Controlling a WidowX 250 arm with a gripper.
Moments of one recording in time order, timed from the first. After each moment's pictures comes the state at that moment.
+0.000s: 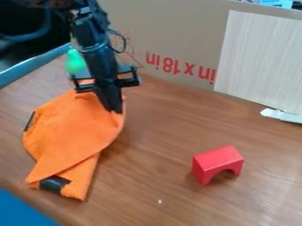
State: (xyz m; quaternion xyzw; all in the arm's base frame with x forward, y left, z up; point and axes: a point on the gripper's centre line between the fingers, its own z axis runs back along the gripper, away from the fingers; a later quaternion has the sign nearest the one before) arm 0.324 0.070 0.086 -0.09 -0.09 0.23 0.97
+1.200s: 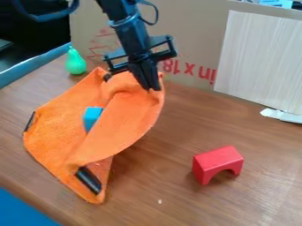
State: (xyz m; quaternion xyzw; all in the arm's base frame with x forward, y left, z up) arm 0.355 0.025 0.124 -0.15 -0.12 0.24 0.95
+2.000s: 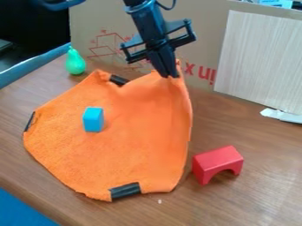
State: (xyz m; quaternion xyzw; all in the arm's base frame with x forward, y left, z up) arm 0.370 0.003 0.144 -0.18 -0.14 0.25 0.94
